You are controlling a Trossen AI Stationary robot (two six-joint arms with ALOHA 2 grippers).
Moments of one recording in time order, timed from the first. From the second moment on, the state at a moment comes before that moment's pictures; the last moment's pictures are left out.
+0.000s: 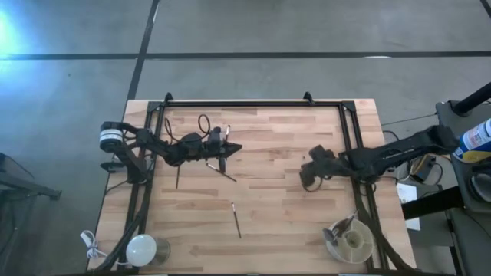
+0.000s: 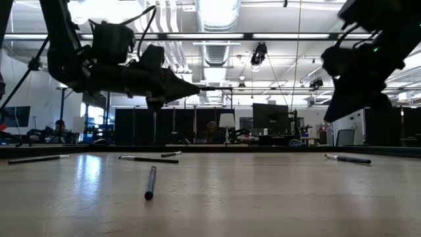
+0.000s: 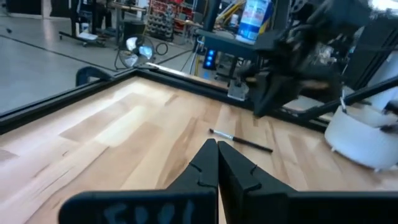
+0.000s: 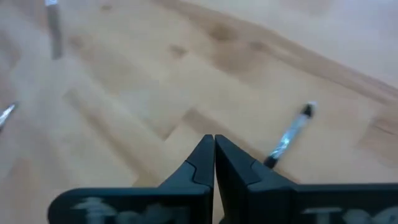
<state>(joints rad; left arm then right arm) 0.23 1.63 0.42 1.21 0.05 -0.24 0.17 1.00 0.46 -0.42 0.39 1.05</state>
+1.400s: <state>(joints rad) 0.21 1.35 0.66 -0.44 0.09 -0.01 -0.05 1.41 0.70 -0.18 0.29 0.41</state>
